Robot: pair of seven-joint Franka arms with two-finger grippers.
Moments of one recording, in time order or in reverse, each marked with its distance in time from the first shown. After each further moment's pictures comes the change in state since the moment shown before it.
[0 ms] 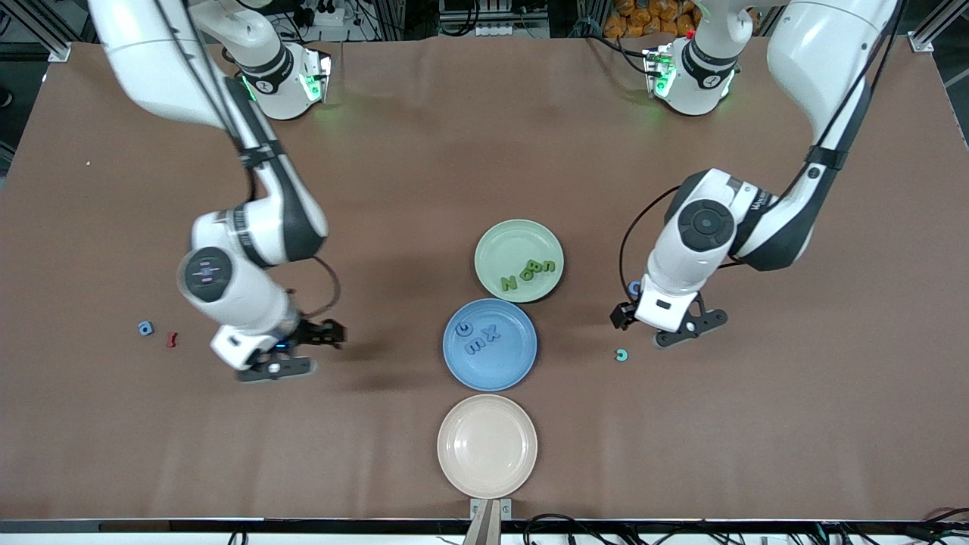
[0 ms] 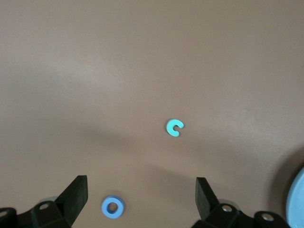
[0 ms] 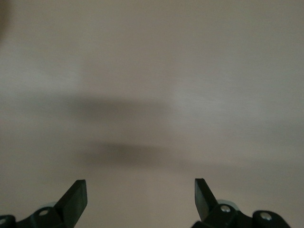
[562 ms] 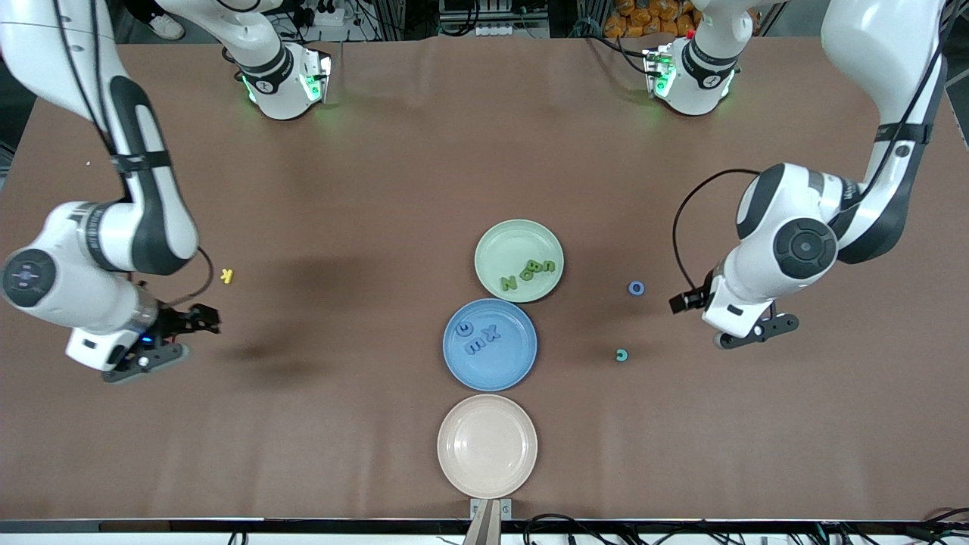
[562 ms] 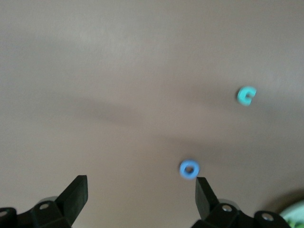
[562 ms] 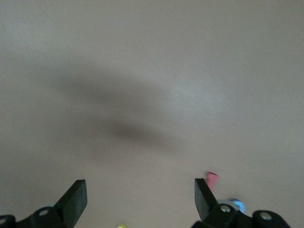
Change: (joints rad) left arm 0.138 -0.079 -0.008 0.041 -0.157 -0.310 0.335; right arm -0.237 -0.091 -0.078 -0.093 0.000 -0.070 -0.568
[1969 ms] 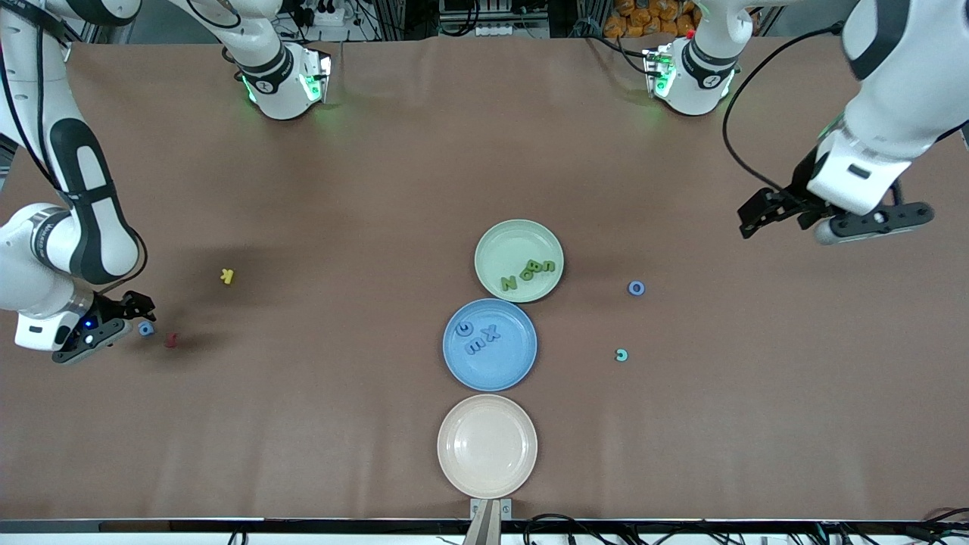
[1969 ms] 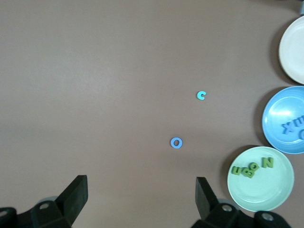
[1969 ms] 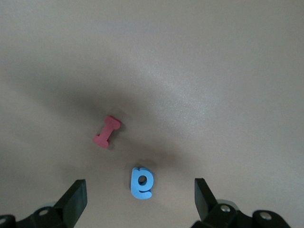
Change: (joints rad) left arm -0.155 -0.481 0.266 -0.075 -0.265 -0.117 0.285; right arm -0.261 0.125 -0.003 -0.095 0.001 0.278 -0.478
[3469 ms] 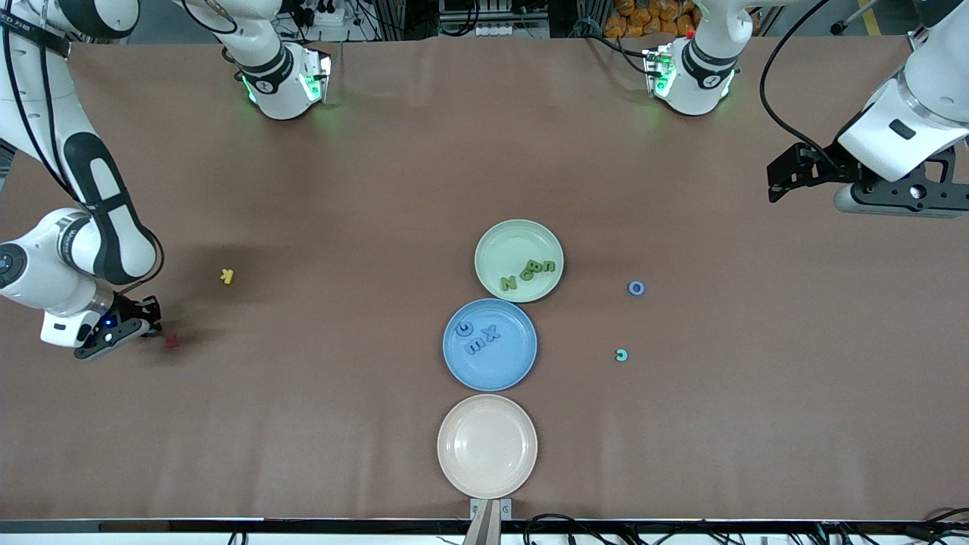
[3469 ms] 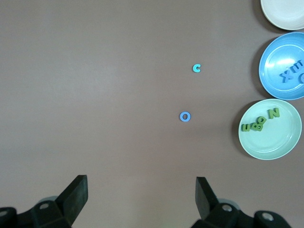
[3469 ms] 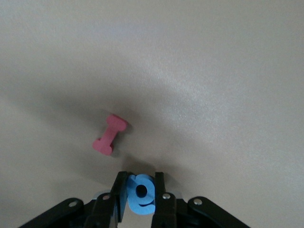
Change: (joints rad) left arm 0.002 0.077 -0.012 0.276 0.035 -0.295 0.251; right arm -0.042 0.048 0.041 -0.039 0.004 0.086 0.025
